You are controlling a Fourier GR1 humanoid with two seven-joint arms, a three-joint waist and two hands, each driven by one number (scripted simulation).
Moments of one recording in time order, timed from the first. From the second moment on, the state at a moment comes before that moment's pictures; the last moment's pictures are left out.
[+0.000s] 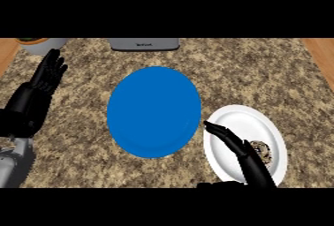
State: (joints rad) left arm -0.24 0.49 -0.11 -1.63 0.25 0.15 0.08; right arm 0.01 -0.36 0.55 -1.70 0.15 -0.29 -0.26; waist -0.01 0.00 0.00
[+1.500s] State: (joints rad) left arm -0.29 0.43 -0.06 -1.56 0.19 0.08 0.07; right arm -0.24 -0.70 0.55 -1.94 0.34 0.45 0.85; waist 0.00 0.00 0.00
